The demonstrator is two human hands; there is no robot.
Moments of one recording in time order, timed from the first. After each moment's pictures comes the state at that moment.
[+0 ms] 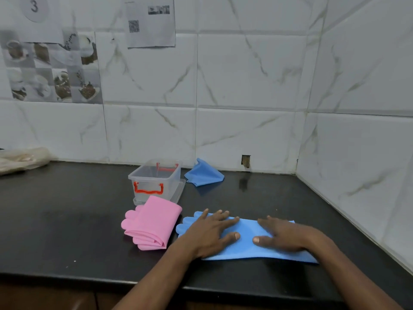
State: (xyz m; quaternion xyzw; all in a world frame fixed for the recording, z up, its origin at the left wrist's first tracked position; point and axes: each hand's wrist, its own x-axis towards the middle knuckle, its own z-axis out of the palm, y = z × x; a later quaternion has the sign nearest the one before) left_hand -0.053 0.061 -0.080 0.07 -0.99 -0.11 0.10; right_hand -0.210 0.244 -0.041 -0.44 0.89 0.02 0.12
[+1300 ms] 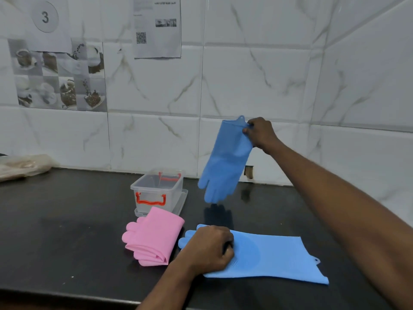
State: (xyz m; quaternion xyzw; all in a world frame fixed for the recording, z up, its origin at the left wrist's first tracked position) left_hand -0.041 0.066 -0.066 0.03 -0.96 -0.09 0.27; right_hand -0.268 0.096 0.159 -0.42 0.78 -0.43 -0.17
